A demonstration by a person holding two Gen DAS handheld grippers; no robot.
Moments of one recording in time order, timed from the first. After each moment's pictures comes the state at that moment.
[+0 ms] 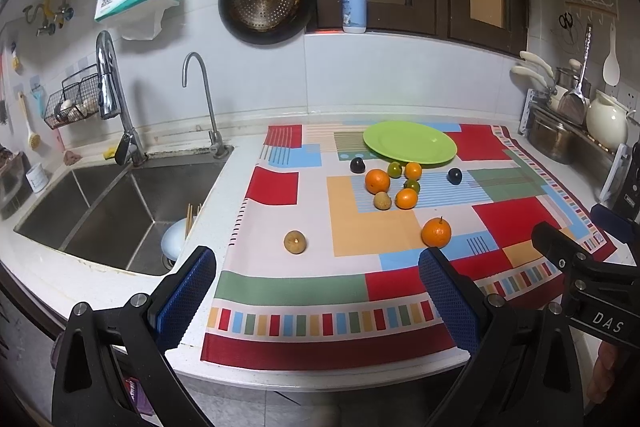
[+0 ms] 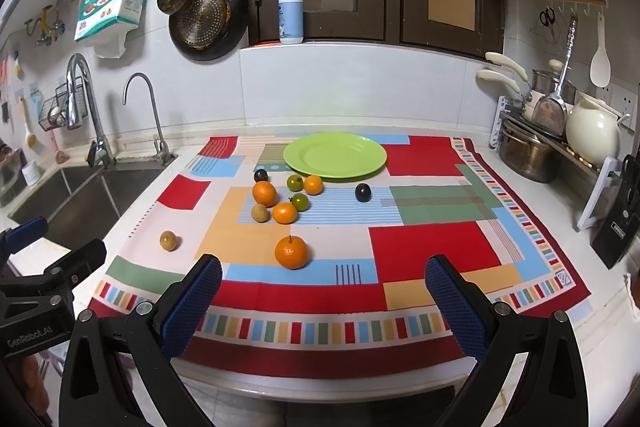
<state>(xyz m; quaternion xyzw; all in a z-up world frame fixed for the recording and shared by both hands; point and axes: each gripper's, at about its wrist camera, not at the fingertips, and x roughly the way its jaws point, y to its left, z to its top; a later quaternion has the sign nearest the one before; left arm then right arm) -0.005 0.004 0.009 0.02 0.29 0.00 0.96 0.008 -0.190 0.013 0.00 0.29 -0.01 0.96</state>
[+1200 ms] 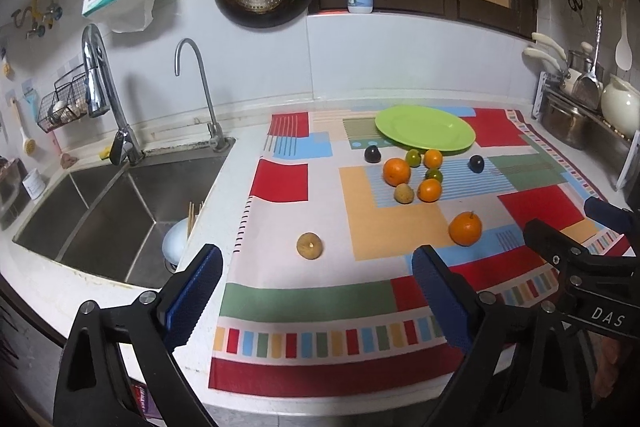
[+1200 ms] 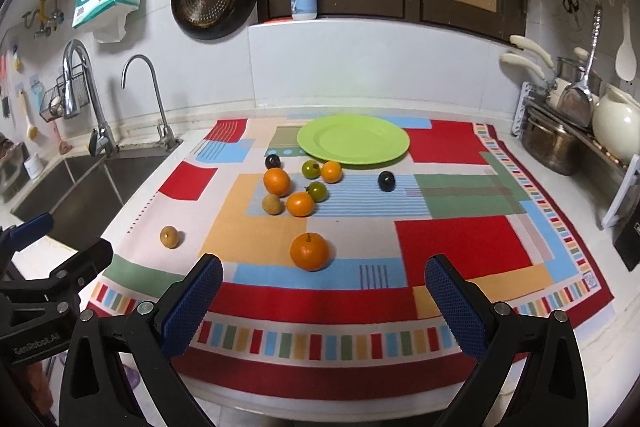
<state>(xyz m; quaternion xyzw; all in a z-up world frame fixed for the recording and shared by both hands) 0.035 0.016 -0.018 0.04 0.31 0.00 0.95 0.053 -0.175 -0.013 0.00 0.32 0.02 0.95</state>
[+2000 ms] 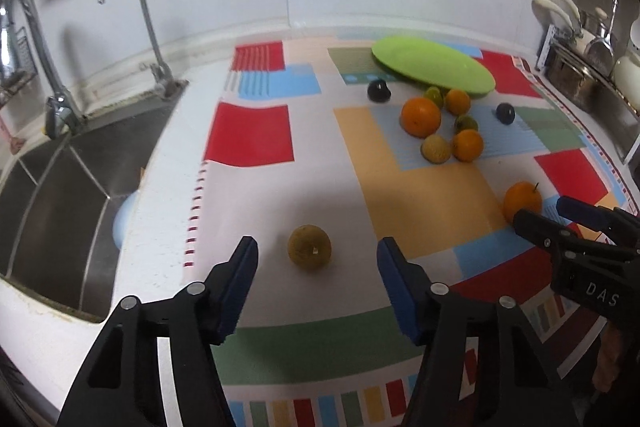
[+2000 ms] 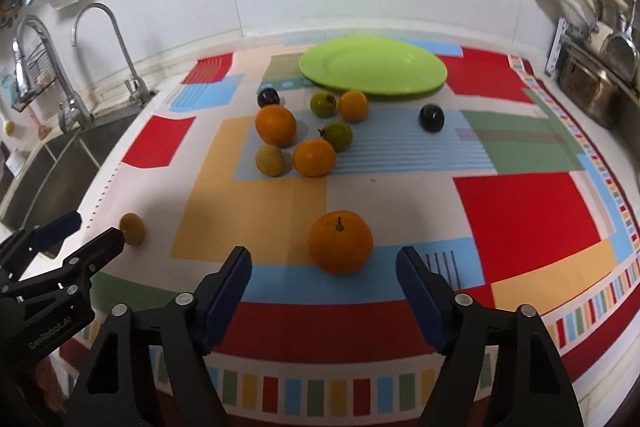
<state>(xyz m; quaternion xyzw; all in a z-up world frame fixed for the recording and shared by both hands) 0.137 0.036 -0.086 0.04 0.42 -0.06 0.90 0.141 -0.156 -0.081 0.04 0.44 0.01 0.90</state>
